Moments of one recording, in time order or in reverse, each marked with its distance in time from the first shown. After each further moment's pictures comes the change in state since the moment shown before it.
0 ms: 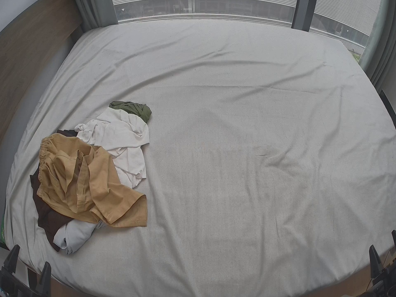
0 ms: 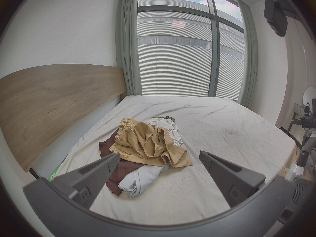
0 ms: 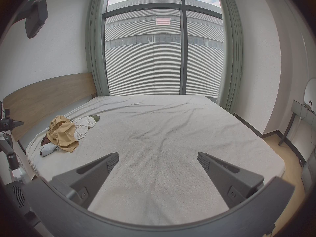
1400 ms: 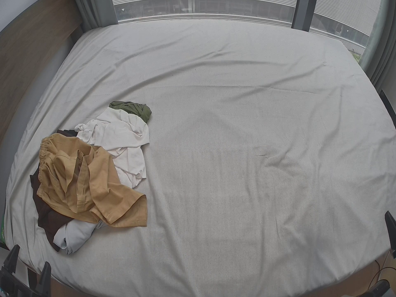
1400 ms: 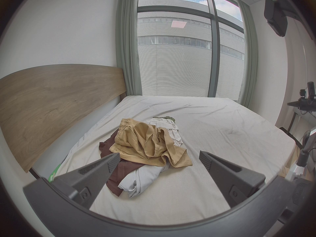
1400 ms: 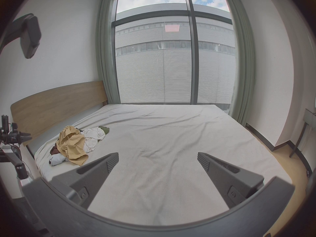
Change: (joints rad) left arm 0.000 0.000 0.000 0.000 0.001 0.001; right arm 0.043 0.371 -0.188 -0.236 0.086 -0.016
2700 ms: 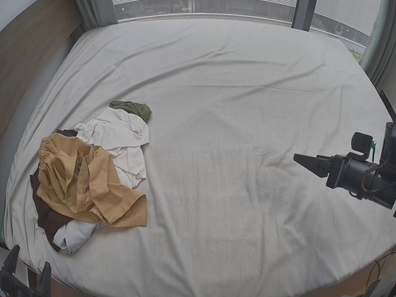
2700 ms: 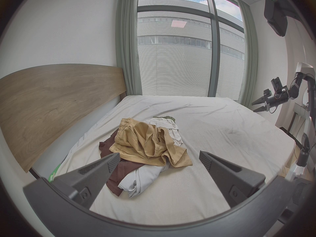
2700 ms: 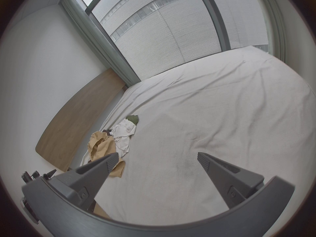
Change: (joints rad) left arm -0.001 0.000 0.000 0.001 0.001 0.000; right arm 0.410 1.024 -0.361 -0.358 -0.007 0.353
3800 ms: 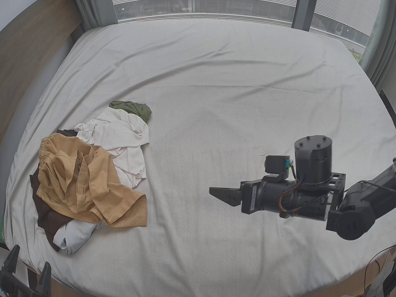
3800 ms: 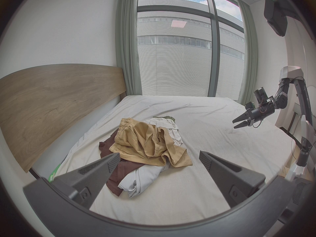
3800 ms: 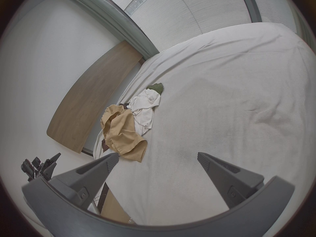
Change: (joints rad) left arm 0.000 0.000 0.000 0.000 0.000 0.000; right arm 0.277 0.438 -0.221 -0.086 -0.003 0.057
